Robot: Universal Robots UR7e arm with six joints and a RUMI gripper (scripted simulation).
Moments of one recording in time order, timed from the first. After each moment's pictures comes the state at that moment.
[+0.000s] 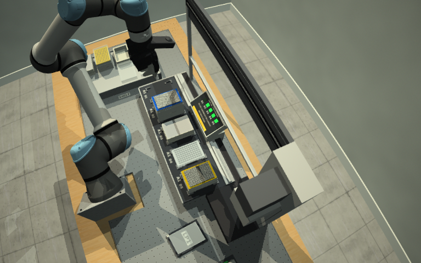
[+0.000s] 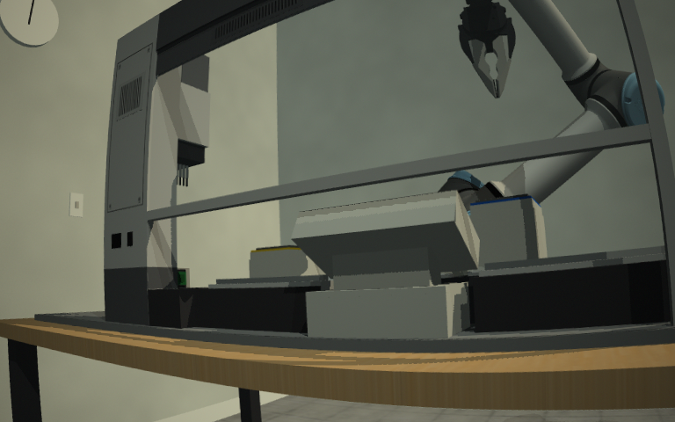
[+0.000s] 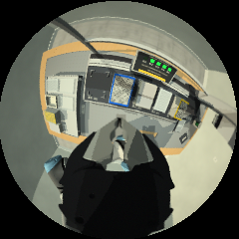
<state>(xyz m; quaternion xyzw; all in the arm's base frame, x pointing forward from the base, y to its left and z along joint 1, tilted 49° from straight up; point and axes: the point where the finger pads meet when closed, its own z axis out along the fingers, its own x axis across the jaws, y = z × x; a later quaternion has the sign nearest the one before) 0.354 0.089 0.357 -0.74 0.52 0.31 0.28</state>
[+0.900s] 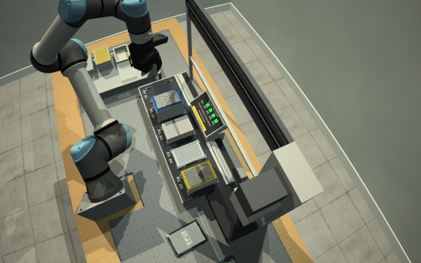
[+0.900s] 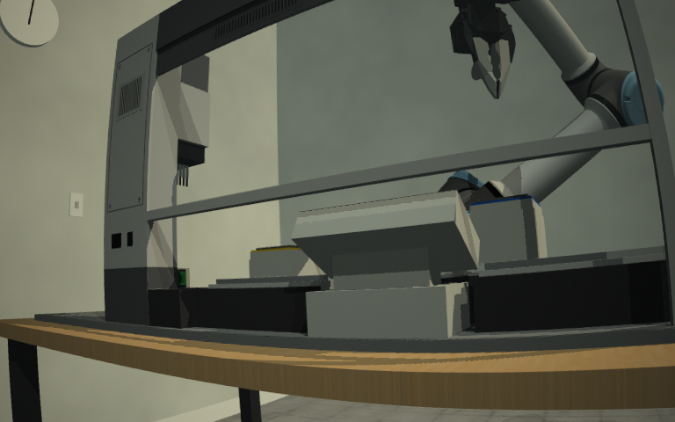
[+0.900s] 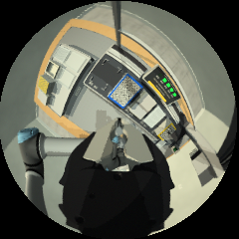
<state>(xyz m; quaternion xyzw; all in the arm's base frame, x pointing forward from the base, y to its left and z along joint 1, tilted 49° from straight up) 0.352 0.089 0.357 -0.84 0.34 0.23 0.34</state>
